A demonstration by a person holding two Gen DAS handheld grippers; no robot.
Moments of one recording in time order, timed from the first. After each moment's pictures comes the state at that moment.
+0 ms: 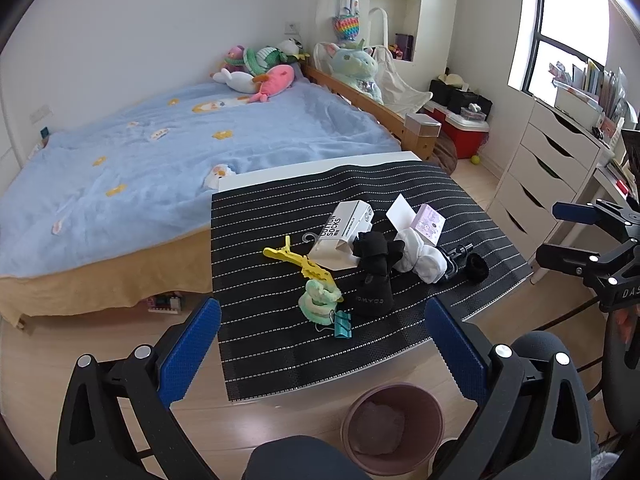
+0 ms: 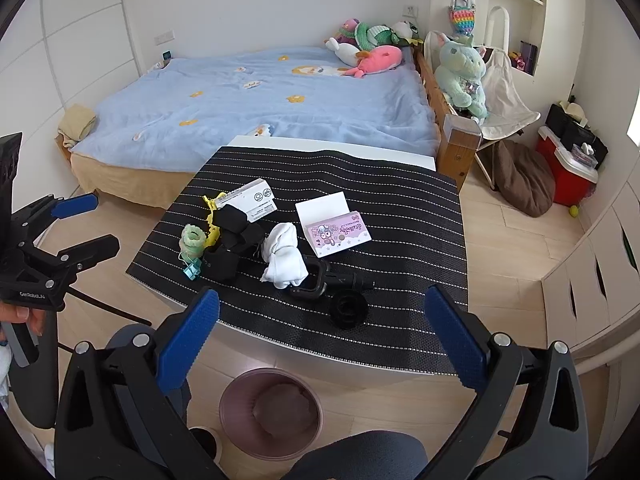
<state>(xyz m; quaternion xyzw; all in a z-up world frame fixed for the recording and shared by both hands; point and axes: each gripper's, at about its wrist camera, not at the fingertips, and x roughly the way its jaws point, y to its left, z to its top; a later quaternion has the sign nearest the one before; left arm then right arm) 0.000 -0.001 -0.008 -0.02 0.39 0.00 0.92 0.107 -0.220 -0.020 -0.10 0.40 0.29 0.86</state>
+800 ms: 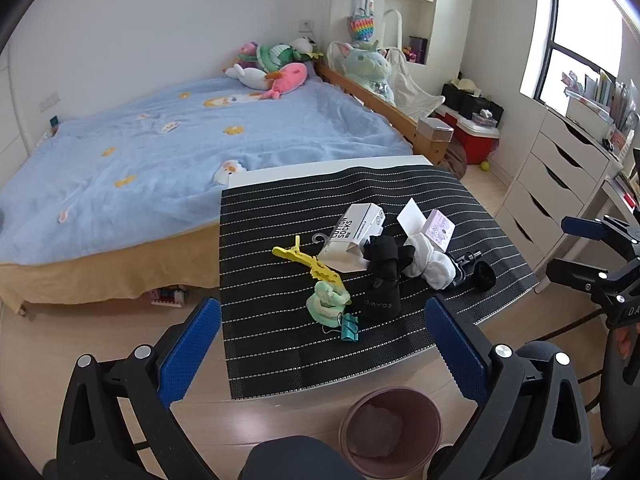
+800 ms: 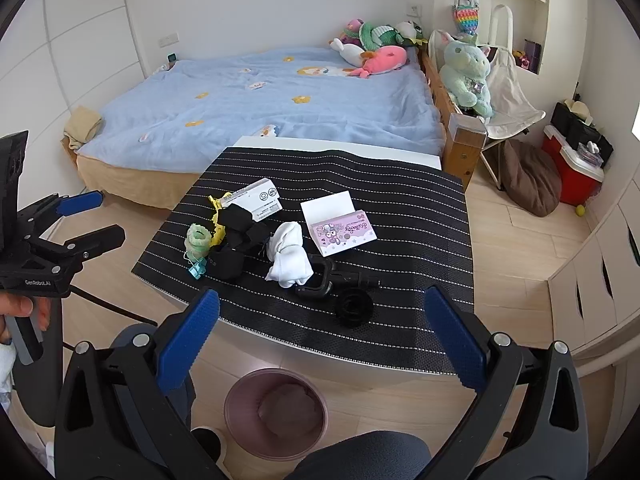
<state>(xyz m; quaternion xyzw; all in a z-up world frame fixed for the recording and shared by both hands) 0.005 0.006 -0.008 -0.04 0.40 0.03 0.92 0.107 -0.224 -0.022 -0.10 0.40 0.30 0.86</state>
